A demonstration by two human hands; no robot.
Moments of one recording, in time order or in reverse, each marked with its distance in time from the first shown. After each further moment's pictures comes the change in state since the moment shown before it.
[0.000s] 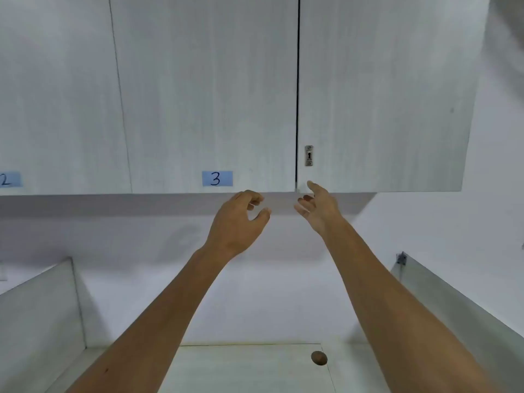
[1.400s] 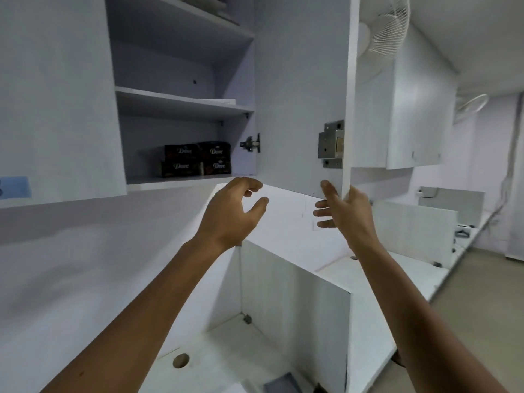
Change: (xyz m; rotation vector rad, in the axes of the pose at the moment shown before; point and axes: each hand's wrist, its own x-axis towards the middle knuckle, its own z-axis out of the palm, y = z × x) left_hand -0.032 0.199 0.110 -0.511 -0.229 0.412; right_hand -0.264 -0.146 -0.211 -0.741 0.662 -0.696
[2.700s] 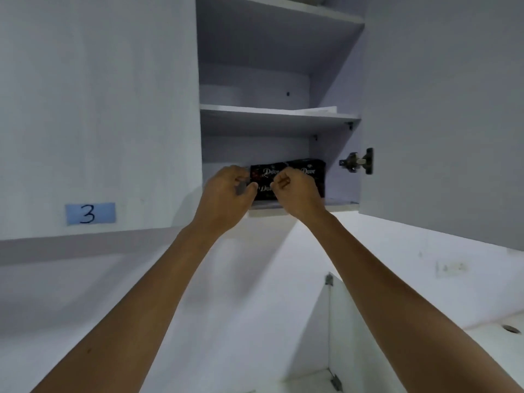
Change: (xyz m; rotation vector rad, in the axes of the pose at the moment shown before) left_hand 0.098 -0.146 -0.090 0.375 0.252 -0.204; right_hand 0.137 0.010 0.318 -0.248 -0.422 -0.511
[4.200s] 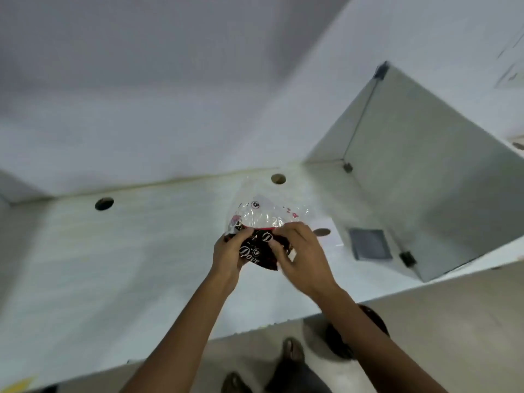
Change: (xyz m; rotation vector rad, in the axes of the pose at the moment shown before) left_hand -0.484 -0.144 0.001 -0.939 -0.081 -1.585; right_hand -0.516 0.016 0.133 0.027 -0.411 0.154
